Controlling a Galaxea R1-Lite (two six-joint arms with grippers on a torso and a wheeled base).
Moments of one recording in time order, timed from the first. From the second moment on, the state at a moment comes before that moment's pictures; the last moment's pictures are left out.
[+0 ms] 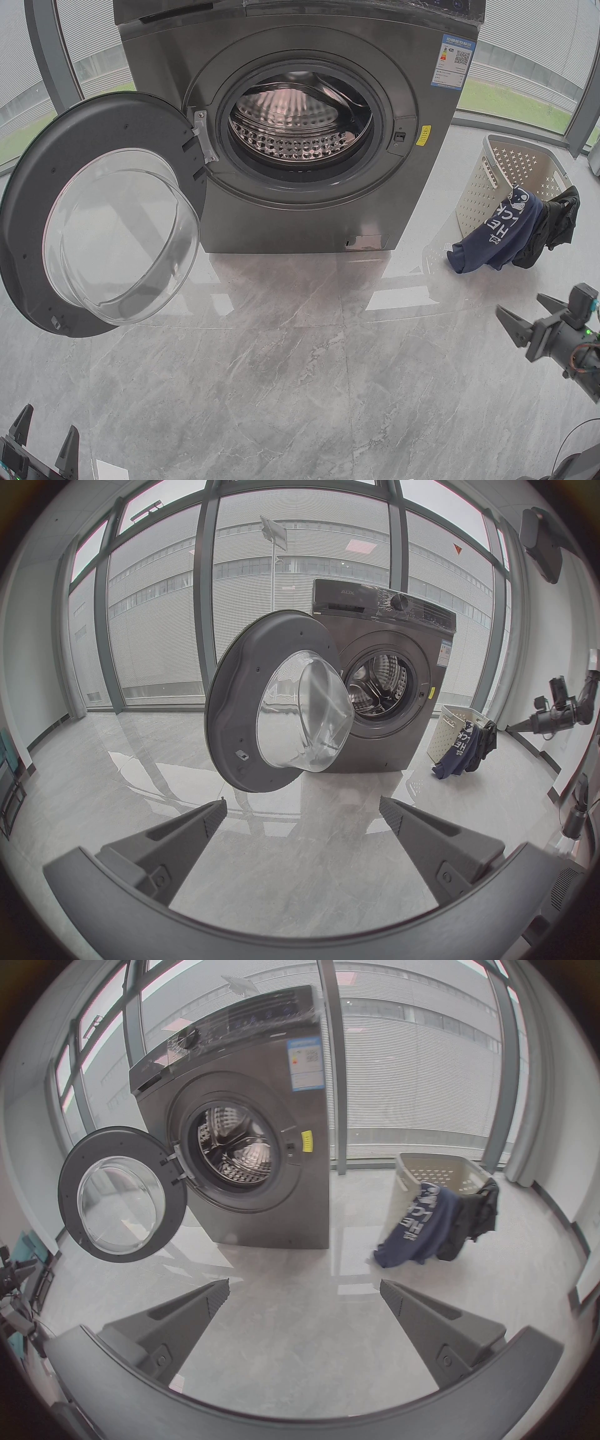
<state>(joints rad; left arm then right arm) 0.00 0.02 -0.02 0.01 0.02 -0.05 0.38 1.19 -0.22 -0.80 -0.23 0.07</state>
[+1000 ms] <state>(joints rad) -0.01 0.02 -0.02 0.01 0.02 -0.05 0.00 0.04 -0.02 -0.01 0.00 0.01</state>
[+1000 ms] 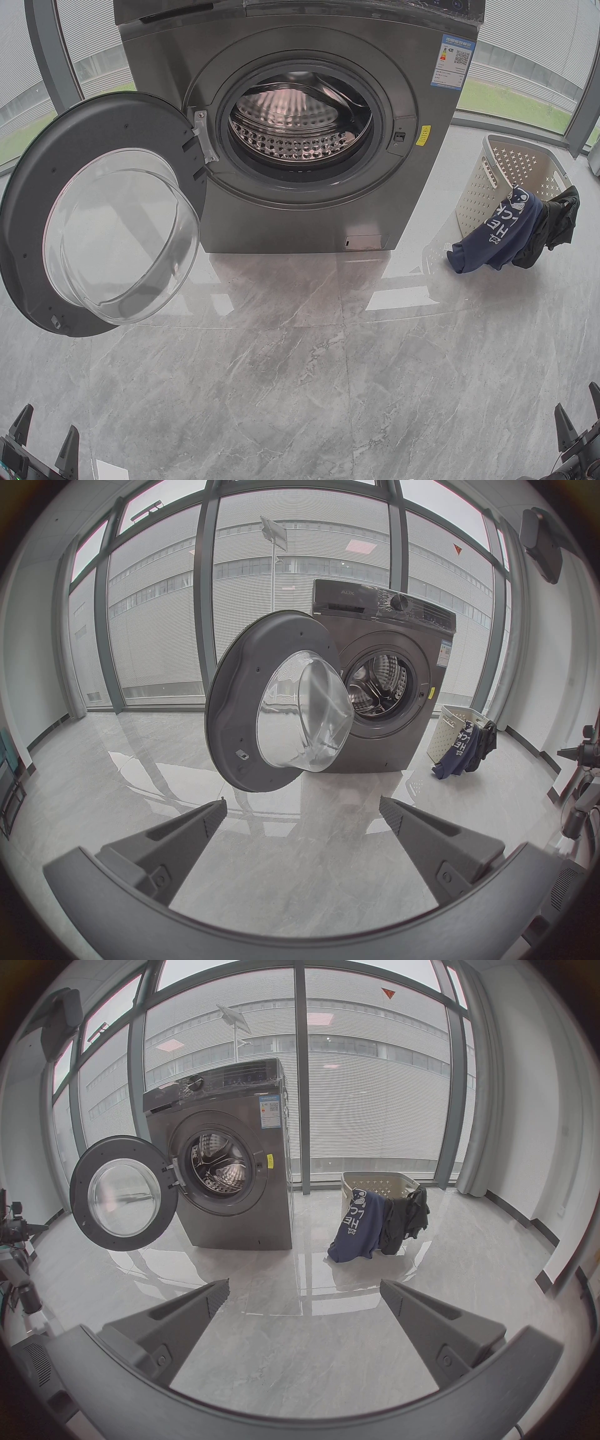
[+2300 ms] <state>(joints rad) 0.00 0.02 -0.02 0.01 0.02 -0.05 0.00 0.01 -0.02 0.00 -0.03 0.00</state>
